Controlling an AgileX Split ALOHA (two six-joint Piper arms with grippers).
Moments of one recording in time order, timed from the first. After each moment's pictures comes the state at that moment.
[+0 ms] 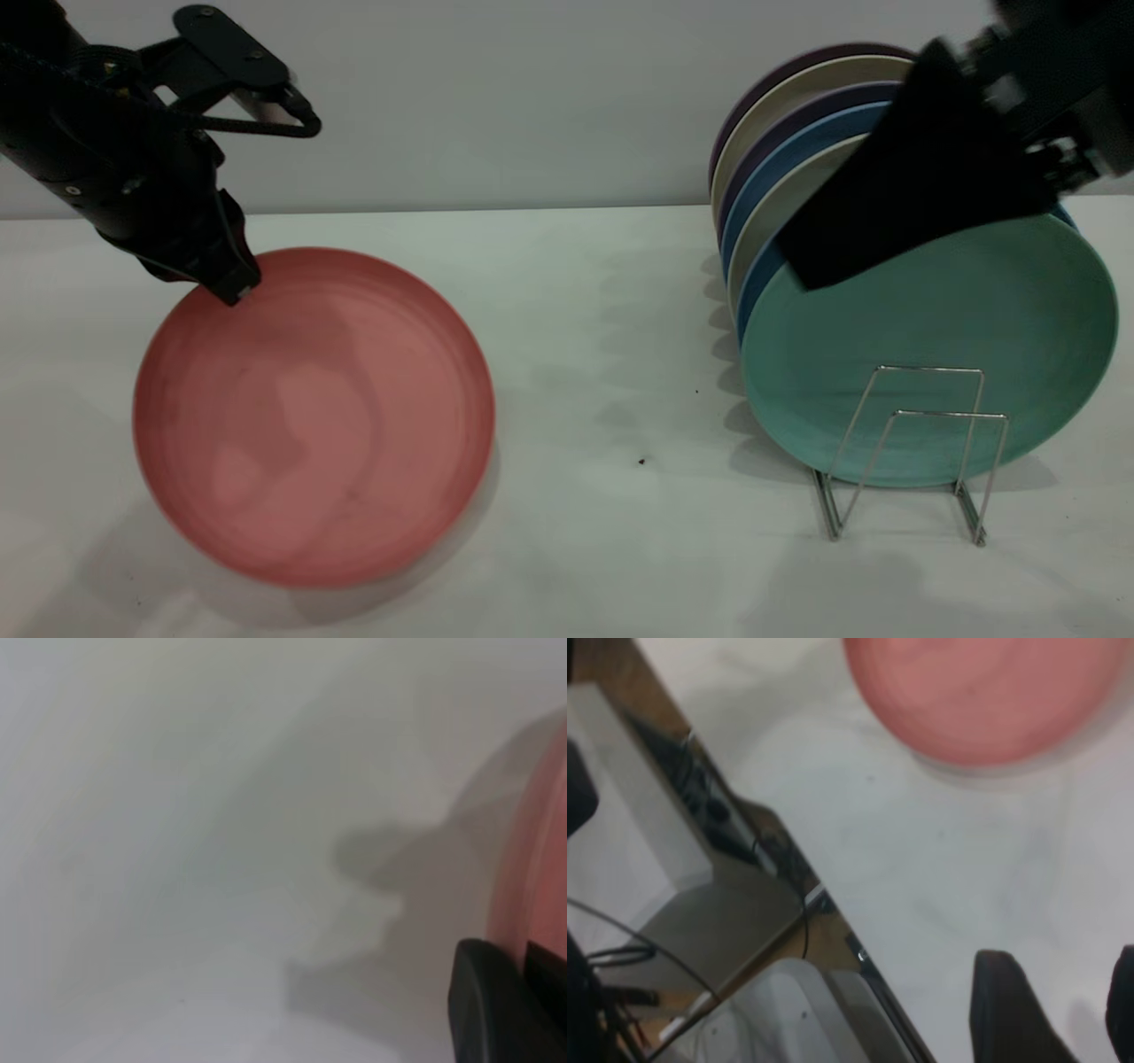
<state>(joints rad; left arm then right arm) -0.23 1.84 -0.97 0.03 0.15 0.53 0.31 1.47 -0.83 1.03 0.83 -1.19</state>
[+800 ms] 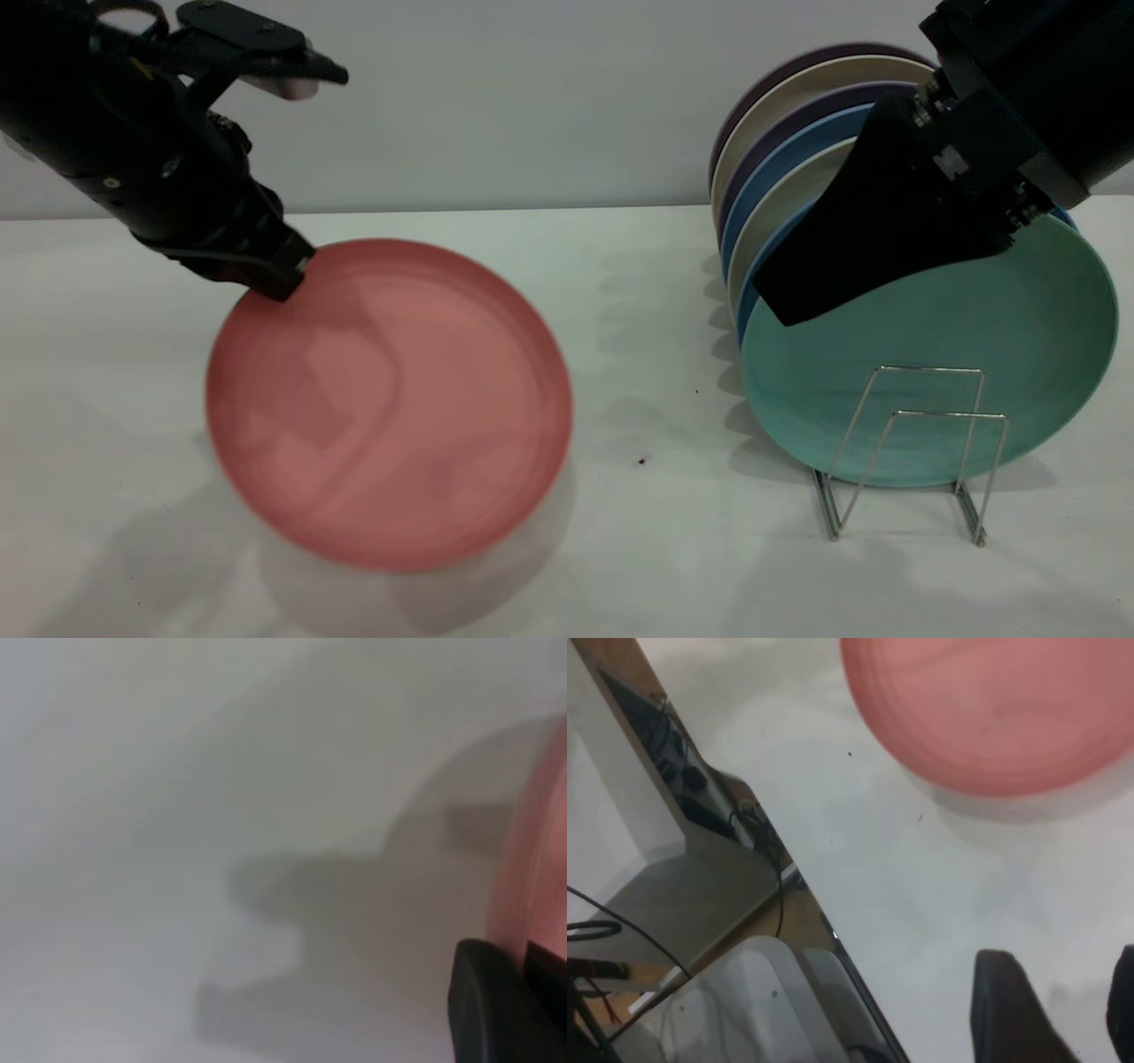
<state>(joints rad) -0.26 1.83 -0.97 -0.28 0.18 0.53 0.33 1.51 -0.84 0.98 0.79 -1.20</state>
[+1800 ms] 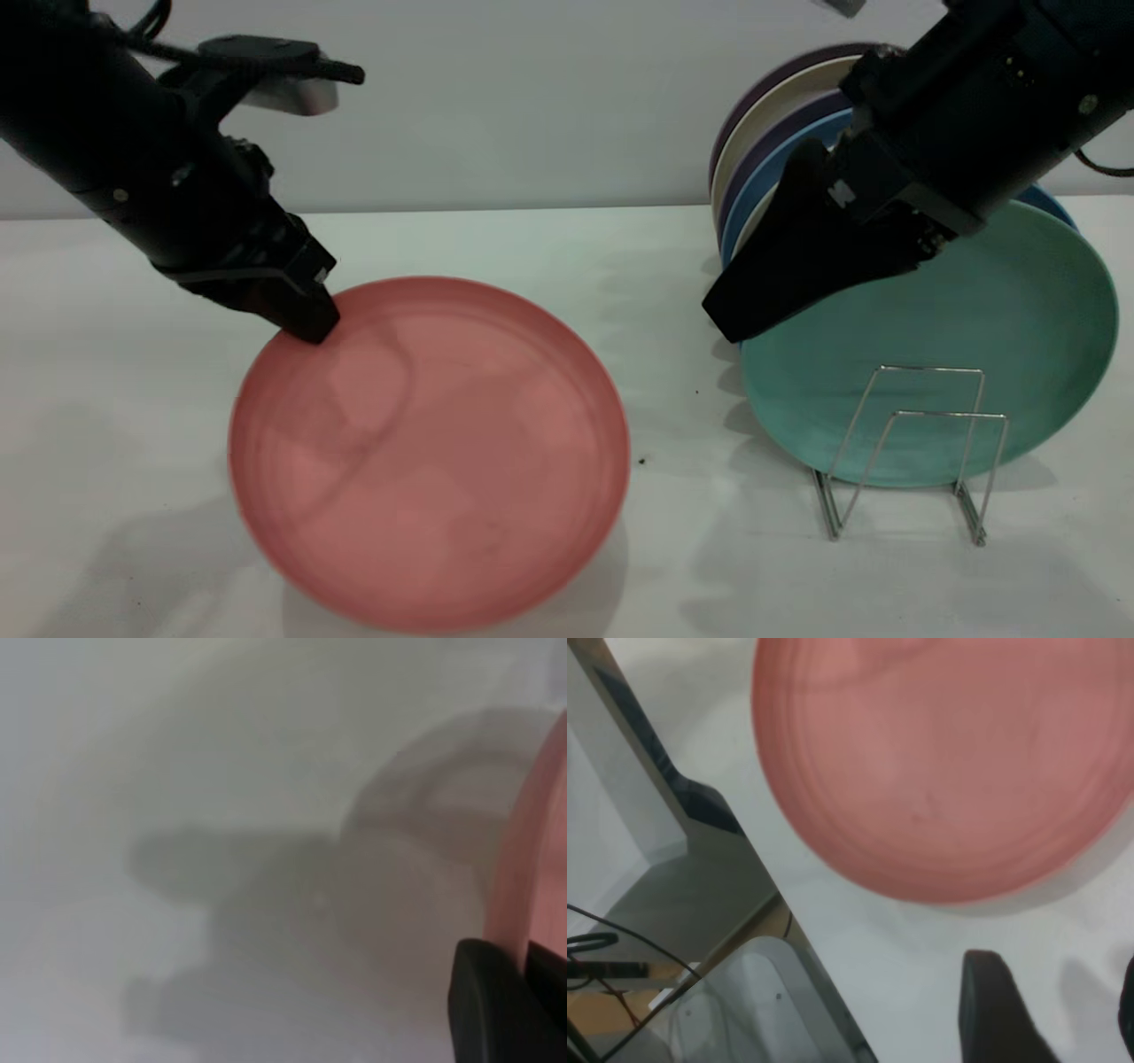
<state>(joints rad) -0.26 1.83 -0.97 -0.56 0.34 0.86 0.33 1.69 -0.94 1.01 0.78 -1.20</state>
